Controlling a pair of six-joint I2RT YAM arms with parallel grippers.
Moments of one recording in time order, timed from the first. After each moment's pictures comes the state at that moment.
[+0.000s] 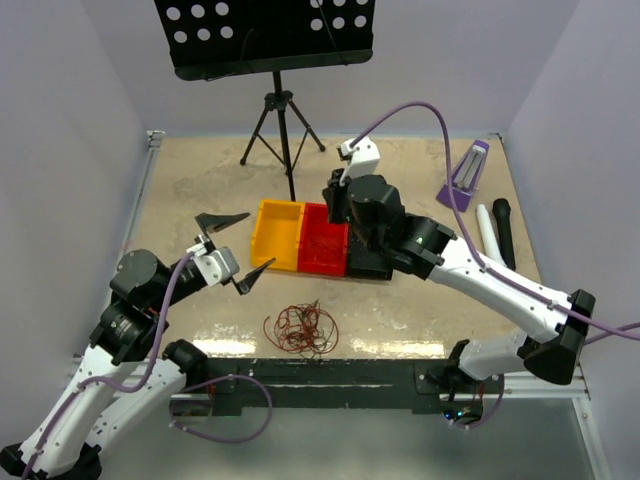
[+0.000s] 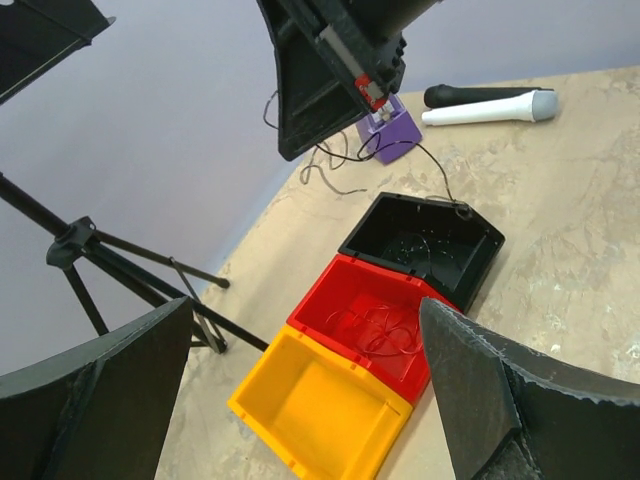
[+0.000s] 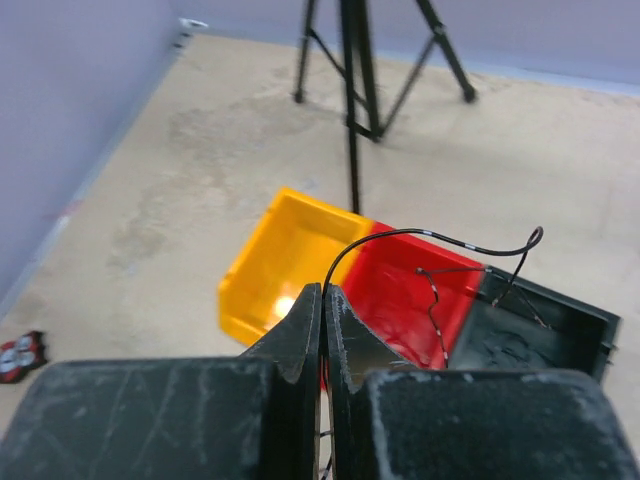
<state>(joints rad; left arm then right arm) -0.55 0.51 0.81 -0.23 0.43 0.41 1.01 1.35 1.40 -0.32 0.53 0.35</state>
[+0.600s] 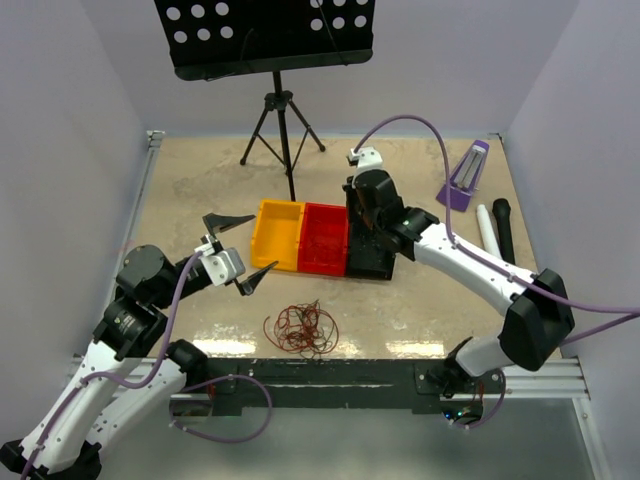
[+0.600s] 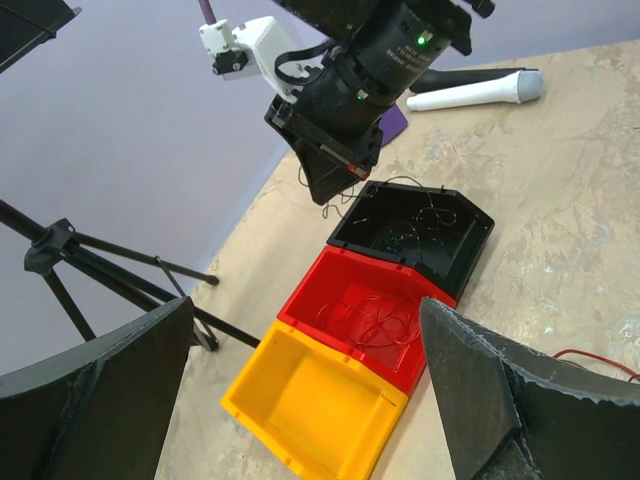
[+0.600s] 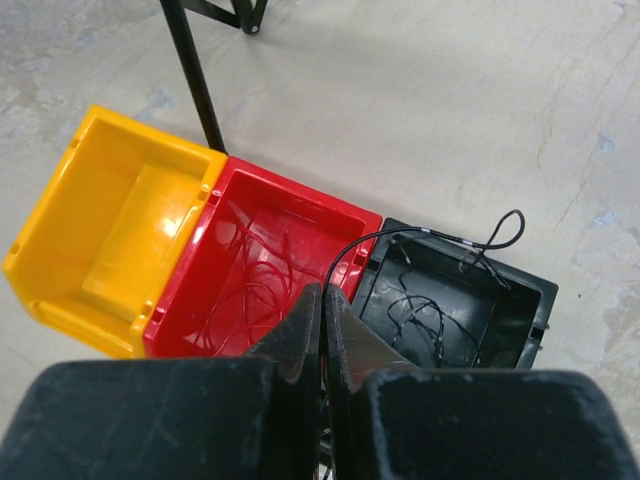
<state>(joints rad) -0.55 0.54 0.81 -0.25 0.46 0.45 0.72 1.45 1.17 -0.23 0.35 0.27</state>
